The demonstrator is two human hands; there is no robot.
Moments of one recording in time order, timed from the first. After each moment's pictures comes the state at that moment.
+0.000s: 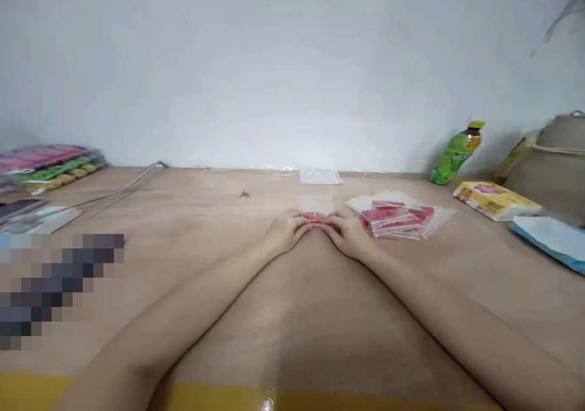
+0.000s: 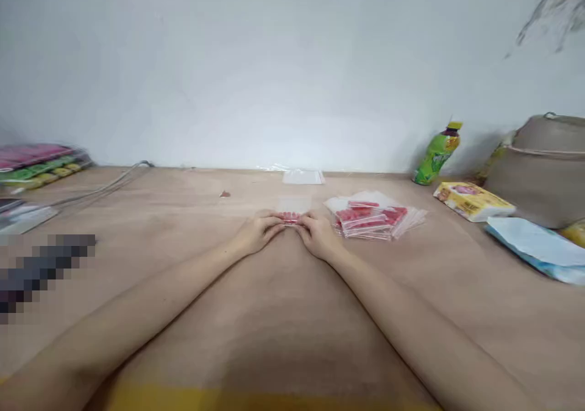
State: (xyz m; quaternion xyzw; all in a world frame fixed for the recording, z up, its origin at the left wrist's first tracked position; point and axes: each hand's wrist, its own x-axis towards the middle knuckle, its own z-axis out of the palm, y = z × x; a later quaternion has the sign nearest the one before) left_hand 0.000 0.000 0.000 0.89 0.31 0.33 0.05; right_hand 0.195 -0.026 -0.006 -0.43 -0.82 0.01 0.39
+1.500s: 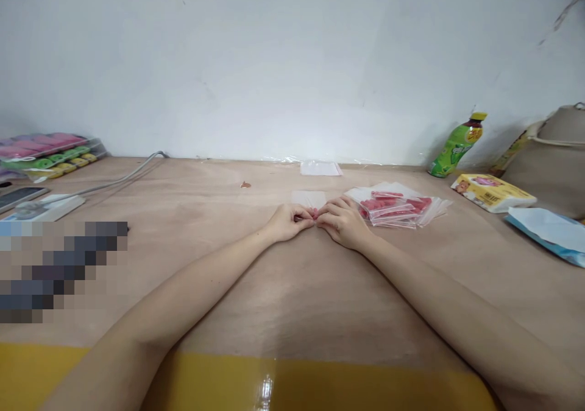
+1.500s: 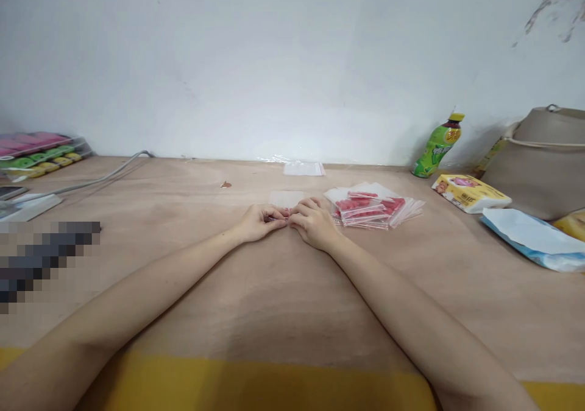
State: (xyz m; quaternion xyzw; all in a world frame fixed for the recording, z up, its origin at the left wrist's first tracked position) left_hand 0.004 -0.011 0.007 0.83 0.31 0.37 0.27; right_hand 0.195 -0.034 0.007 -0.31 -0.88 -0.18 0.31
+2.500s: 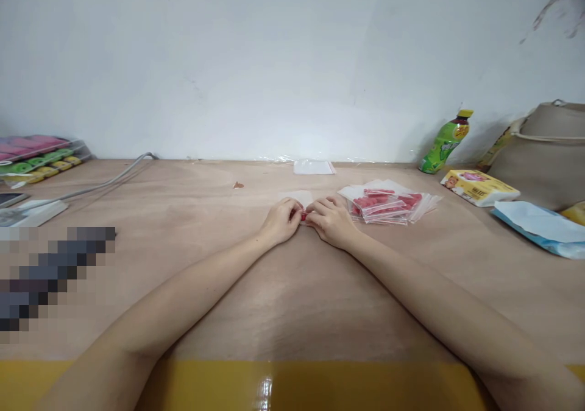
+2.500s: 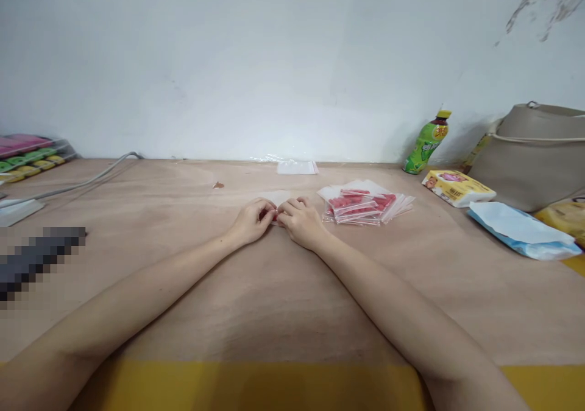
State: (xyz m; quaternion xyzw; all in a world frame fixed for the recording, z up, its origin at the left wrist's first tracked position) left_hand 0.008 -0.010 0.005 0.84 0.36 0.40 0.11; right_hand 0.180 -0.037 0.011 -0.35 -0.88 -0.20 0.27
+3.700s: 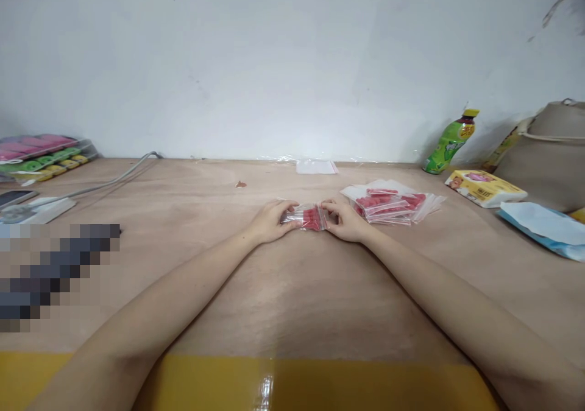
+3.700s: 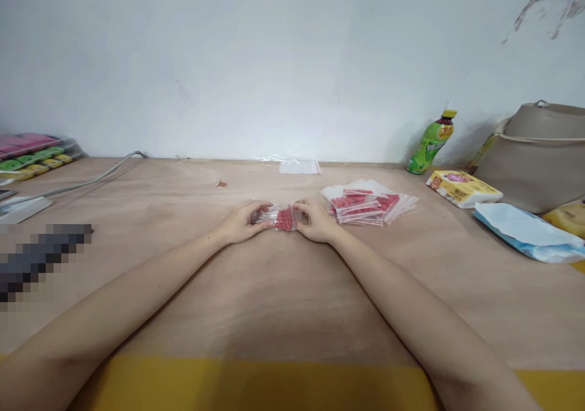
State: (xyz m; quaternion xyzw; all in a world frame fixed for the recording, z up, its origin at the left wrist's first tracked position) left_hand -0.026 -0.012 0.013 0.88 0.36 0.29 0.08; right_hand 0.205 -0.029 0.005 -0.39 -0.85 0.11 0.35
